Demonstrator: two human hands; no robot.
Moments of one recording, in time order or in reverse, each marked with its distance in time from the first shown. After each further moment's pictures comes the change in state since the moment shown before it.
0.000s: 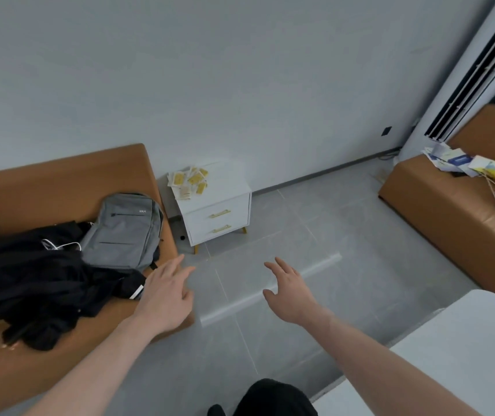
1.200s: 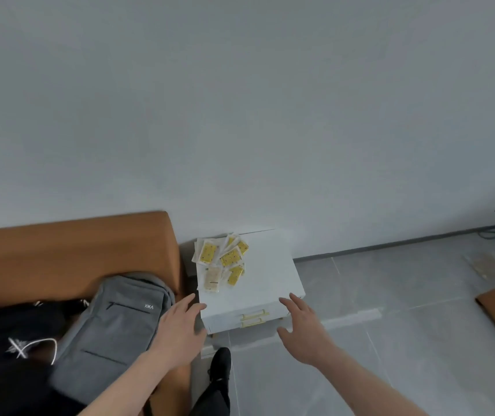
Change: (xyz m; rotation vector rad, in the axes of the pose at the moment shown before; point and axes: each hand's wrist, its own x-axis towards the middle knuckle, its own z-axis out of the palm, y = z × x) left_hand 0.533 -0.155 -0.059 -0.215 -0.151 -0.259; right_hand 0.594 -0.073 -0.099 -0.068 -0.207 -0.052
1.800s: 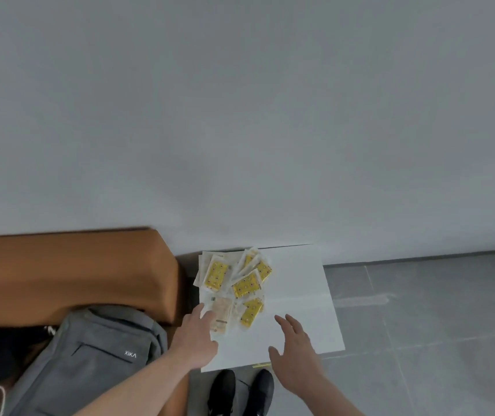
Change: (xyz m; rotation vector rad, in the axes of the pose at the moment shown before) left_hand 0.299 -0.069 0.047 -0.042 -0.288 -0.191; right_hand 0.277 -0.031 0.053 0.091 -0.178 0.170
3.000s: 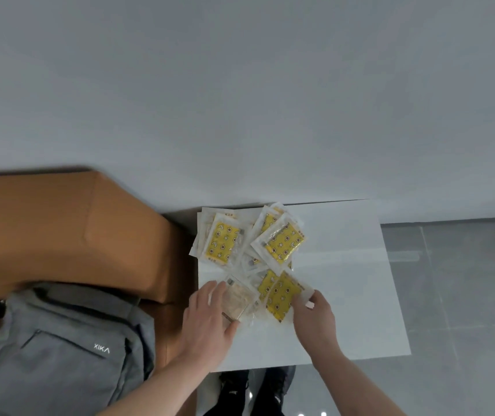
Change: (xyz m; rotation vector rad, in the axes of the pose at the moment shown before) left_hand 0.132 -0.040 0.125 0.006 0.341 0.057; right_hand 0.184 0.052 0.098 0.717 0.173 0.357
